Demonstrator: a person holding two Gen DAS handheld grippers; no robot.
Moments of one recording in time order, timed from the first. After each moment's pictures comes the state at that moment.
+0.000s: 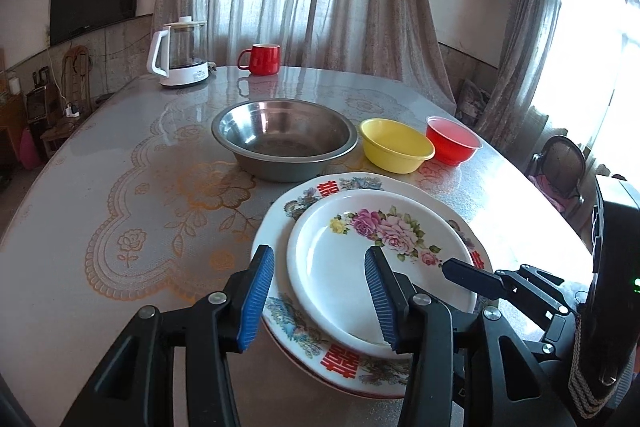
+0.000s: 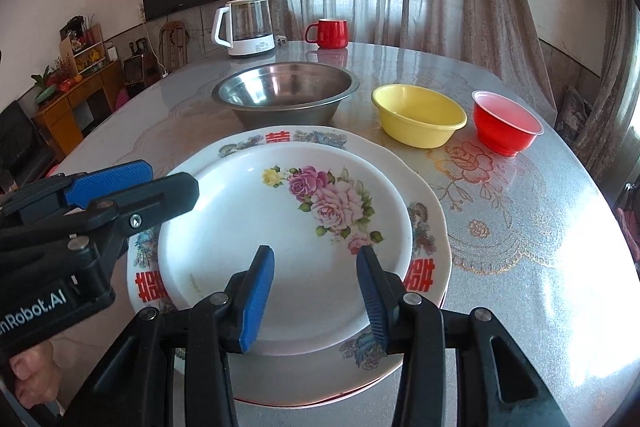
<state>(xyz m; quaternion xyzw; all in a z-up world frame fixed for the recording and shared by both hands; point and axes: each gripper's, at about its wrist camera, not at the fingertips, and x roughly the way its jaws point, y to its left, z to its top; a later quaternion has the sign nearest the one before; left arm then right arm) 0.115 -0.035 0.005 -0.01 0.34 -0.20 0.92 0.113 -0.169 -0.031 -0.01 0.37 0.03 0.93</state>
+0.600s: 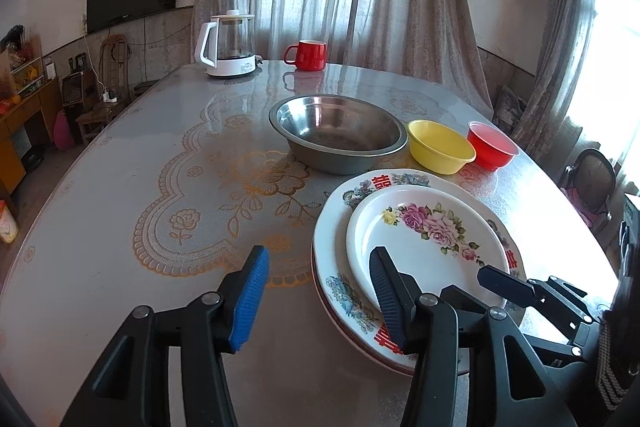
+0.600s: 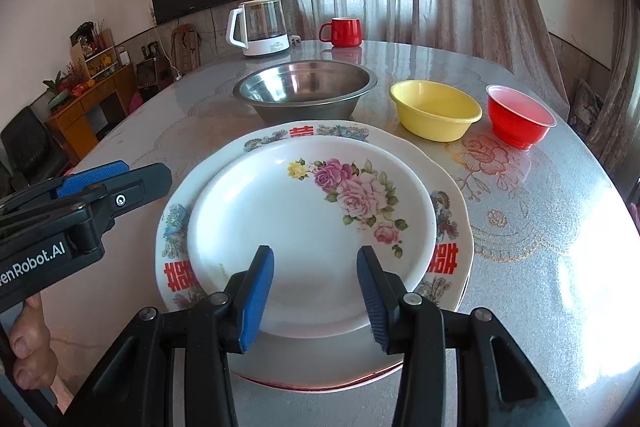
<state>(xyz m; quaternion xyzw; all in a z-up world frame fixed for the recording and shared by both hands) 0.107 -0.011 0.005 -0.01 0.35 -0.13 0.93 0.102 -0.163 -0.031 0.02 0.37 0.06 0.93</state>
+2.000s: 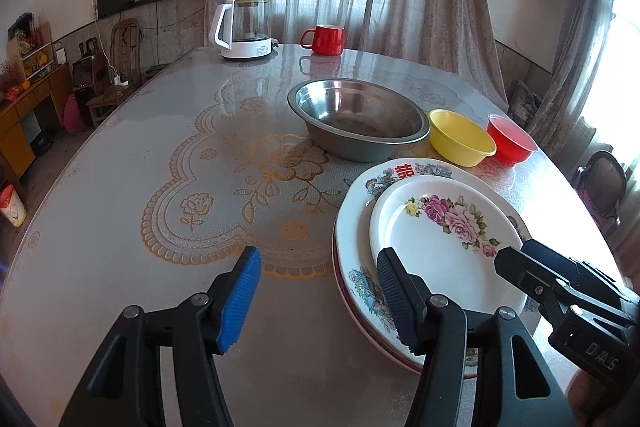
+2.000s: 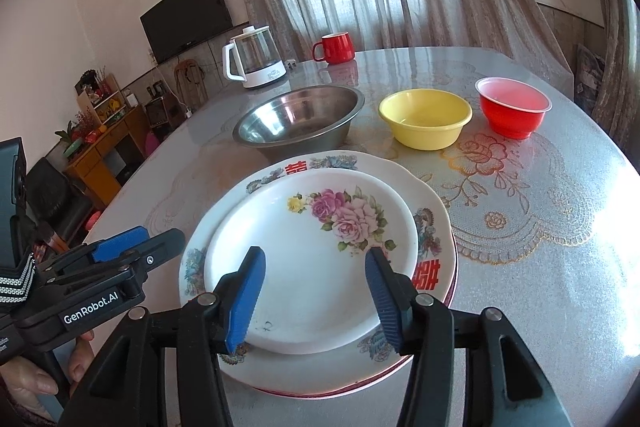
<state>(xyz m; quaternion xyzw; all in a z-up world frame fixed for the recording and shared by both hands) 0.117 -0.004 -0.003 -0.02 0.38 -0.11 0.92 0.100 -0.189 -0.011 0.10 0.34 0.07 0.93</state>
